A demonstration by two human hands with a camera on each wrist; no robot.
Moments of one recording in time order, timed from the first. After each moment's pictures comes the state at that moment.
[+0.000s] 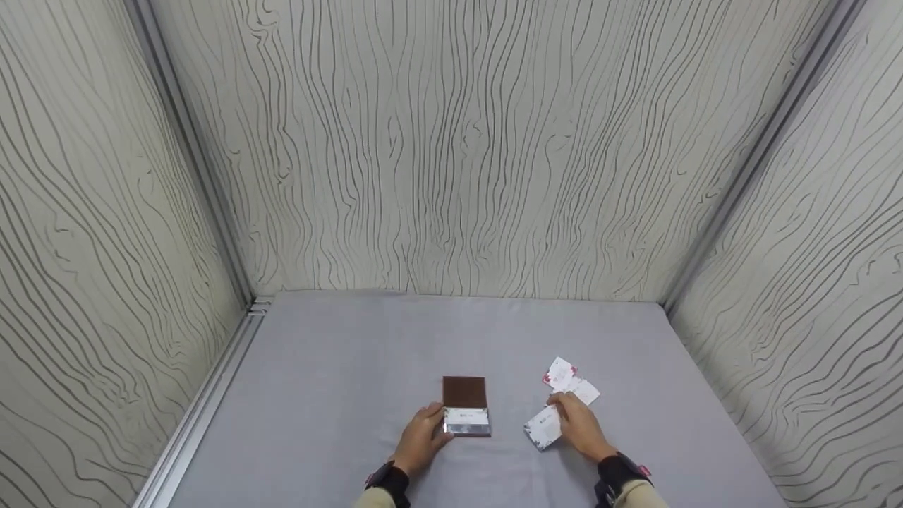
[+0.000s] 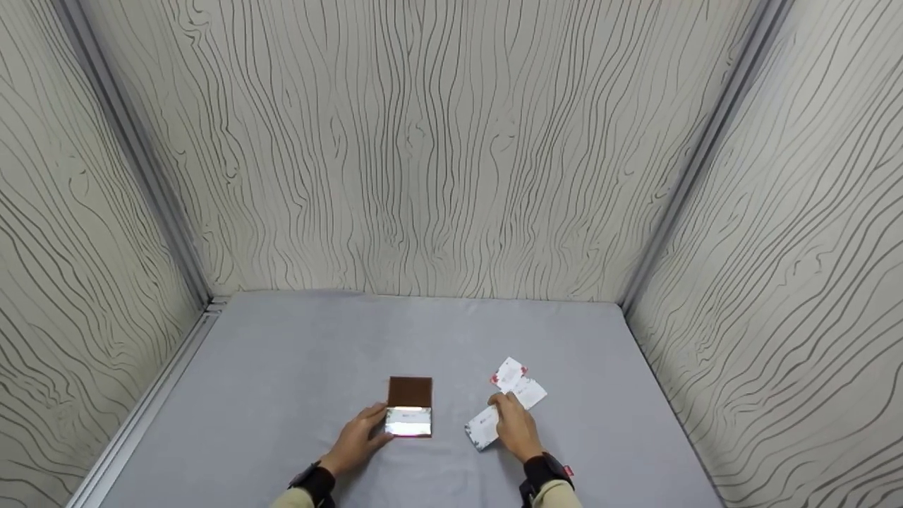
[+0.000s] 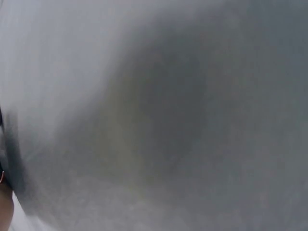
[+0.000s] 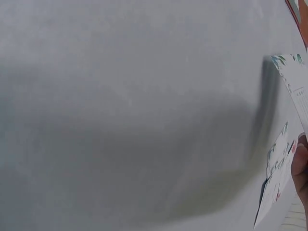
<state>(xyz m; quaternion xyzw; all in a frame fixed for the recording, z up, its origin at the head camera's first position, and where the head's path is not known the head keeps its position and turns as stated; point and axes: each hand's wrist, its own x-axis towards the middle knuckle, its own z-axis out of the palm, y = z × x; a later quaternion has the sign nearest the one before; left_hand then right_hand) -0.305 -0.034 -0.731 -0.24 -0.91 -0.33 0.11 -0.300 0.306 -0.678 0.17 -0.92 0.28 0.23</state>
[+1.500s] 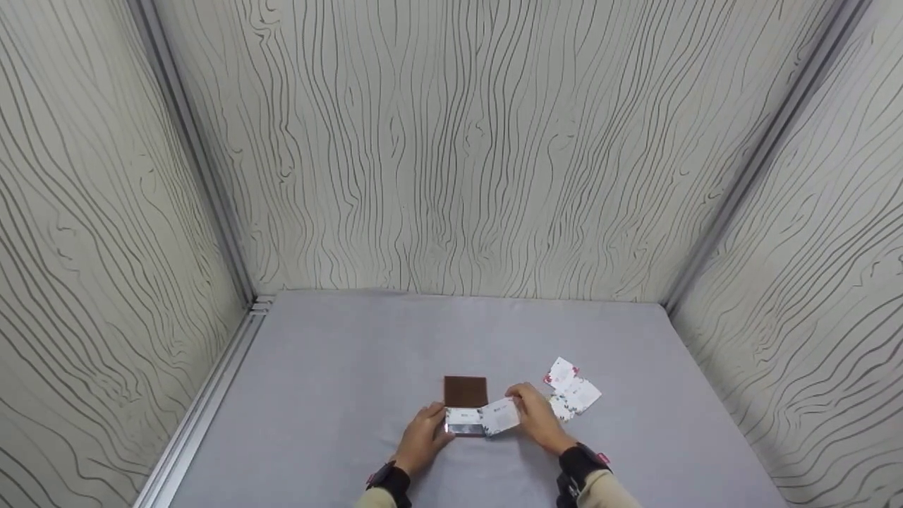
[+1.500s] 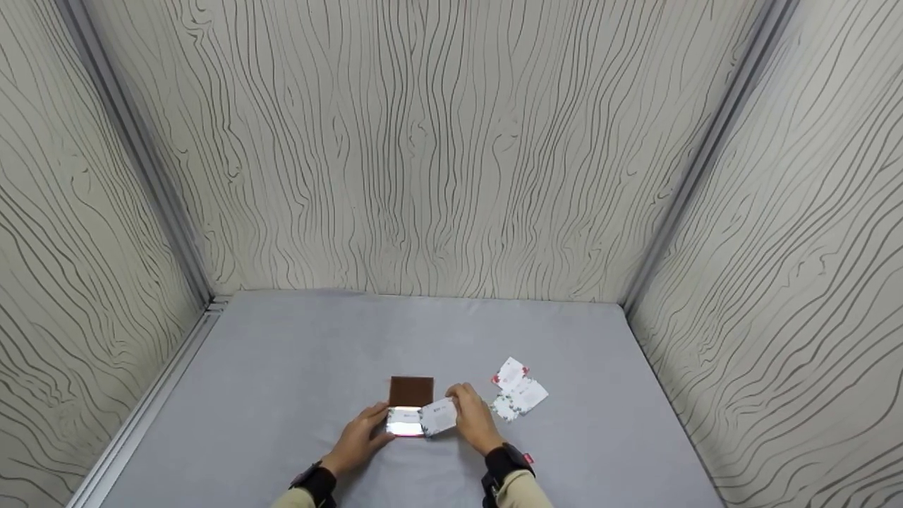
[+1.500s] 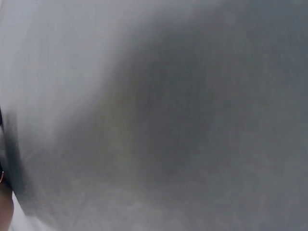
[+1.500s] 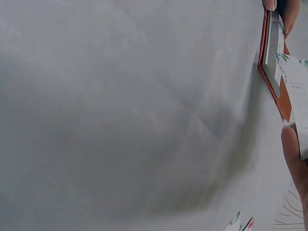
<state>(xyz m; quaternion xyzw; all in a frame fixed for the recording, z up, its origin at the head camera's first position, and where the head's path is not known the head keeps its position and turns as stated) -0.303 -0.035 -0.727 -0.25 -0.89 -0.35 0.13 -0.315 0.233 -0.670 0.22 -0.90 0.33 0.18</state>
